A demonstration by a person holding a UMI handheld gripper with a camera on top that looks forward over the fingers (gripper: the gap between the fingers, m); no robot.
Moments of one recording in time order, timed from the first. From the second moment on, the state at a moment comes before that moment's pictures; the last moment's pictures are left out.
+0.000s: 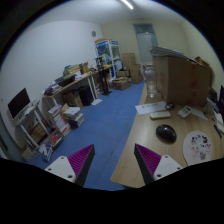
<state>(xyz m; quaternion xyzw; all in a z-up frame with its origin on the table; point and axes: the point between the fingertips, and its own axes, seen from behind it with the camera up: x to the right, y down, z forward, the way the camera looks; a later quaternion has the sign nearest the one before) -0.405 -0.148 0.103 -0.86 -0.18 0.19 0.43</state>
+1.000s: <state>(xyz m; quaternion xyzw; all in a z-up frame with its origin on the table) -0.250 0.047 -0.014 -0.89 -0.15 0.08 0.42</state>
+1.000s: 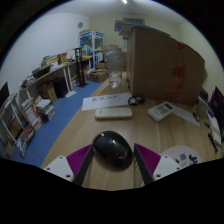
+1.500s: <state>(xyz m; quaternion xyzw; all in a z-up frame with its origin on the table) -0.243 0.108 -0.014 -0.89 -0.10 0.06 0.44</state>
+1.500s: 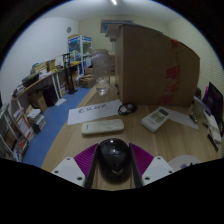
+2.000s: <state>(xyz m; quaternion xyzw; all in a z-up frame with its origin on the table) -0.197 0.069 0.158 -0.82 -0.07 0.05 0.56</state>
